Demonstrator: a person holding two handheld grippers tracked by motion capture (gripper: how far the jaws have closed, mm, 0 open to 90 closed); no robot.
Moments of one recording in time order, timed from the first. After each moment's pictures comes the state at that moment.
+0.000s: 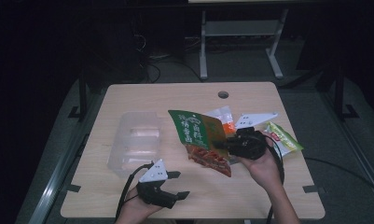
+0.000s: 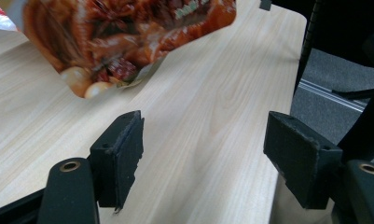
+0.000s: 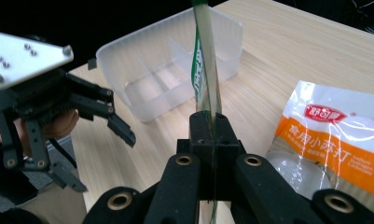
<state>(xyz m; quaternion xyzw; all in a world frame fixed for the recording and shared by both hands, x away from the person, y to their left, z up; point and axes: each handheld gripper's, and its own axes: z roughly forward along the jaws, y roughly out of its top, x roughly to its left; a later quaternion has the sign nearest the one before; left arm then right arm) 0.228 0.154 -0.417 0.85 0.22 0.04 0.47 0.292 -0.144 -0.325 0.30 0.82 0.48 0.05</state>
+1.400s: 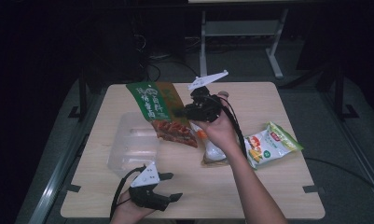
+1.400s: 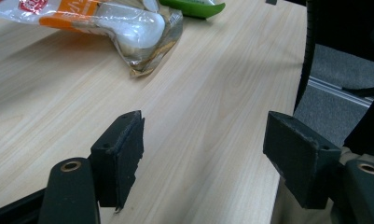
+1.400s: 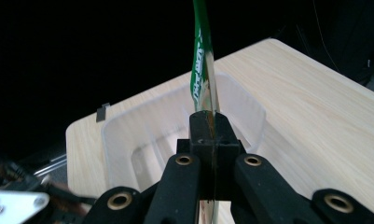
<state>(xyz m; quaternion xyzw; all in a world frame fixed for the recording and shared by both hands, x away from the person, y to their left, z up) 0.221 0.173 -0.419 0.85 0.22 0.06 0.47 0.367 -0.043 -0.271 0.25 0.83 0.50 0.03</state>
